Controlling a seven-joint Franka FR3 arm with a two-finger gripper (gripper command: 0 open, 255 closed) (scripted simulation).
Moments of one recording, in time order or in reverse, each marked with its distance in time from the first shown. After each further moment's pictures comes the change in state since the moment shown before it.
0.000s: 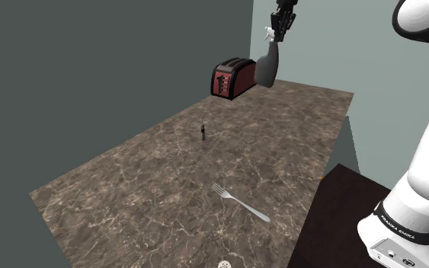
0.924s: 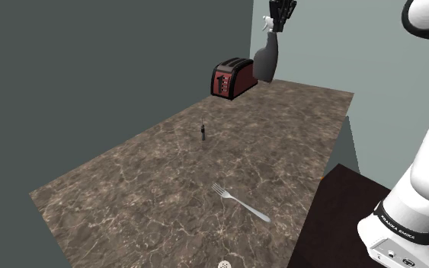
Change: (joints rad) arm 0.054 -0.040 0.019 0.060 -0.010 -0.095 0.078
